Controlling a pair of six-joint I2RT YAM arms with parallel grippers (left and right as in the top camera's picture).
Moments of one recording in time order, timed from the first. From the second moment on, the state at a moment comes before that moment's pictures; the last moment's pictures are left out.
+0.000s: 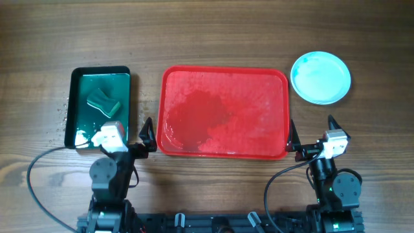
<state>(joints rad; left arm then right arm) -0.03 0.38 0.04 0.12 0.05 -0.30 0.07 0.01 0.01 0.00 -0.04 -0.01</state>
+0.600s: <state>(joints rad) -0.03 0.01 0.01 -0.07 0.04 -0.28 0.07 0.01 0.01 0.00 -0.04 -0.01</state>
